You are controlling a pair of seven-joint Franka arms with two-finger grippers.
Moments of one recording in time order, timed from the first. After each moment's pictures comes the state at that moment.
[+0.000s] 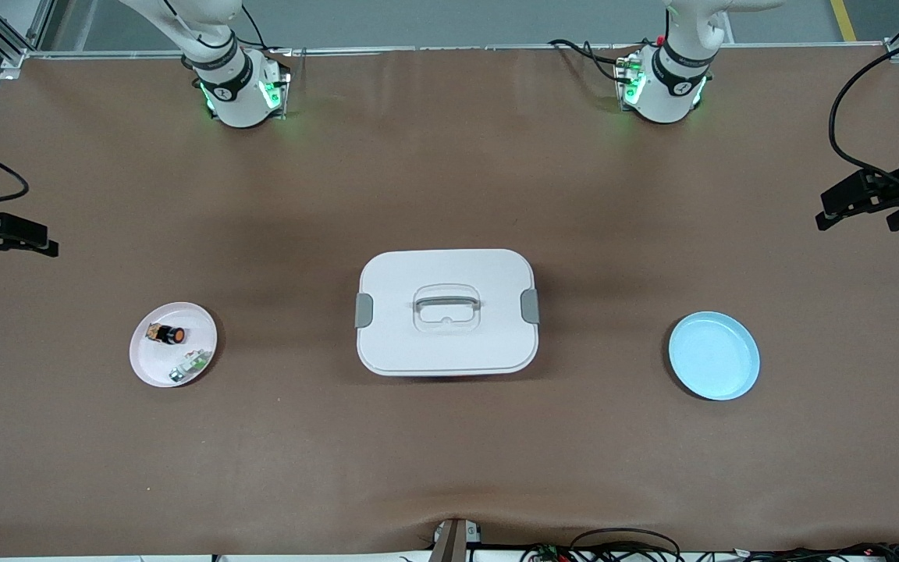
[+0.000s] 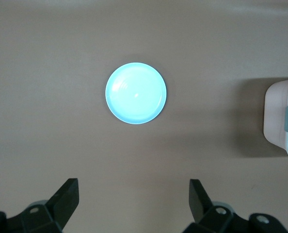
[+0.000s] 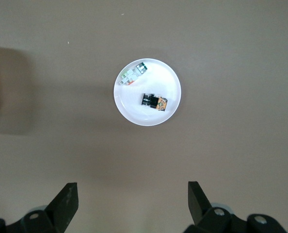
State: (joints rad) left arm -0.02 0.02 0.02 -1.56 -0.03 1.62 0.02; right arm -0.28 0.19 0.14 -1.44 0.01 1.52 -0.24
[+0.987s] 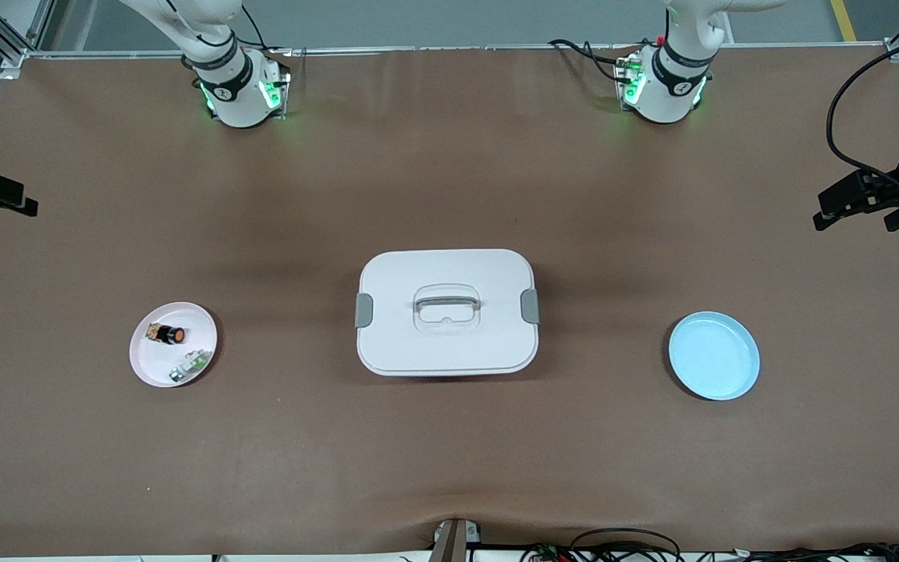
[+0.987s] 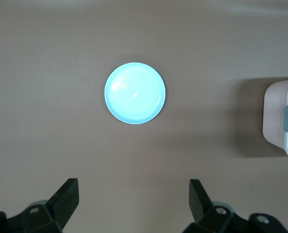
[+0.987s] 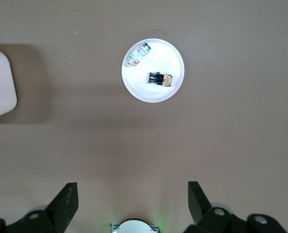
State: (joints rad) left arm -0.03 0.02 0.02 -1.56 -0.03 1.62 0.00; right arm -0.25 0.15 0.16 -1.34 0.02 1.34 -0.12
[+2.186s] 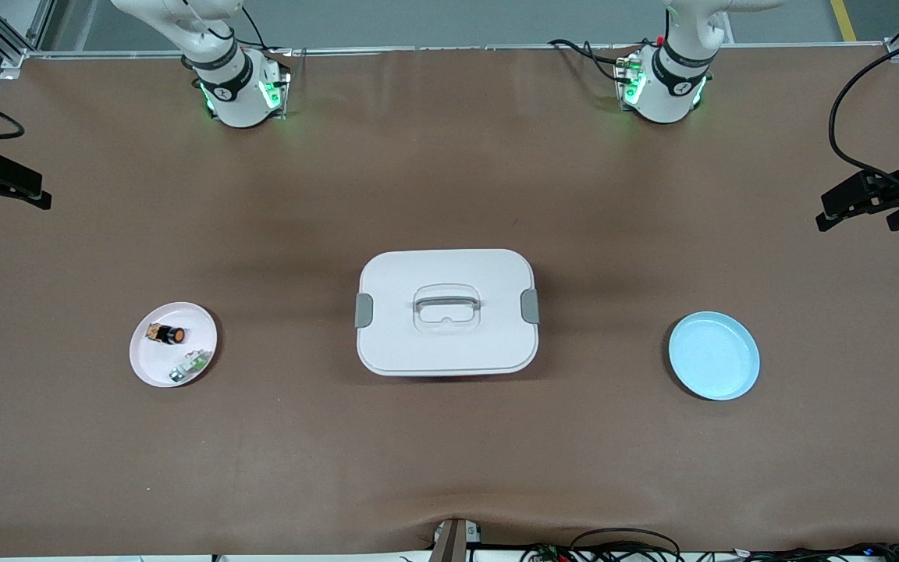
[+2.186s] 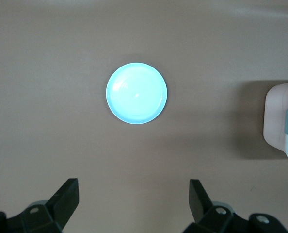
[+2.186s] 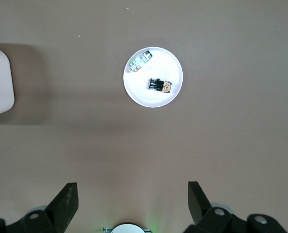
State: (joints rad) left arm -0.02 0.02 0.02 -1.56 -0.03 1.62 0.00; right arm -0.07 0.11 0.01 -1.34 -0.02 1.35 -0.11
